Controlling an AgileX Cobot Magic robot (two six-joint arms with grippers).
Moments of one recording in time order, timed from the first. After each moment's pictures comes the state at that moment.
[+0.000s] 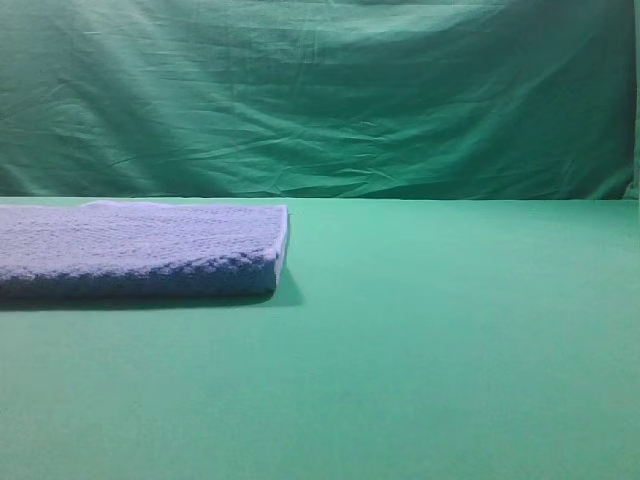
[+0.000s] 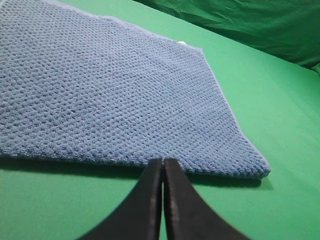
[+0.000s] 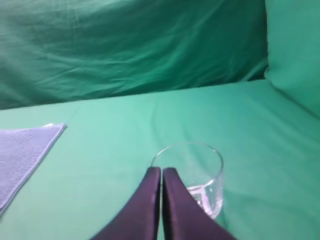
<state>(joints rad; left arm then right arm) -0.11 -0.02 -0.05 -0.37 0.47 -0.04 0.14 0.54 -0.26 0.38 0.34 -0.36</state>
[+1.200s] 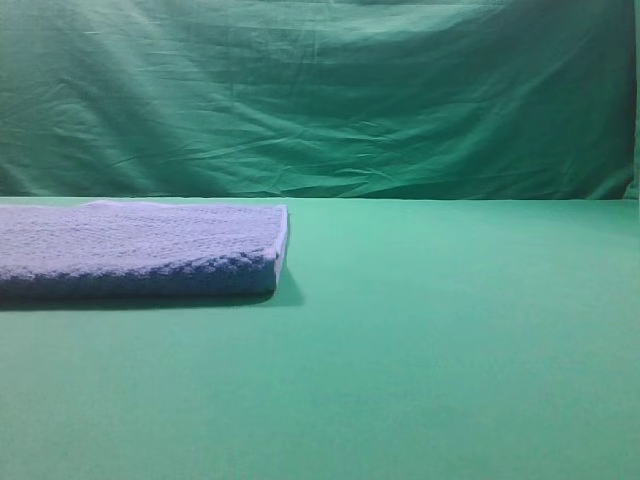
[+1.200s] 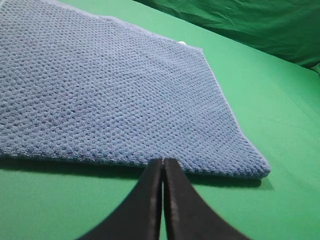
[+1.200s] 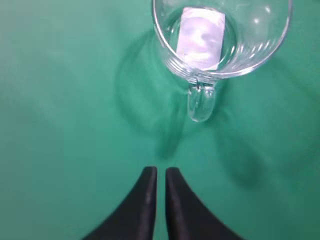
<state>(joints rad) -0.11 -0.02 -0.05 -0.37 0.47 -0.04 0.14 1.33 -0.74 -0.06 0.77 -0.15</state>
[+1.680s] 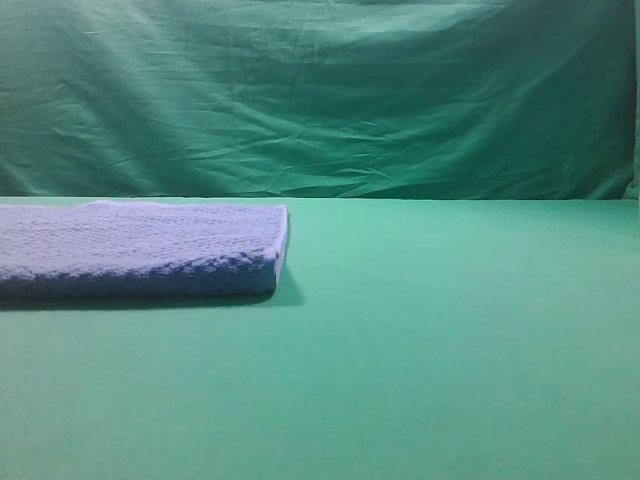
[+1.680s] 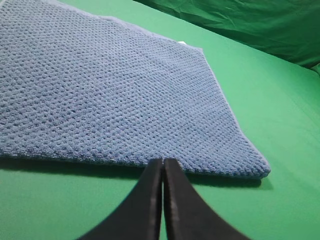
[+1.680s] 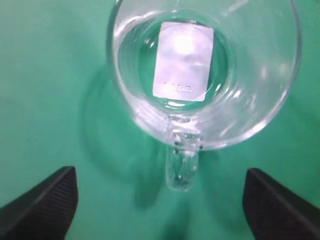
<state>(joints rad) -0.11 -0.02 -0.05 -0.37 0.47 -0.04 0.14 1.54 -0.81 -0.12 0.70 -0.10</state>
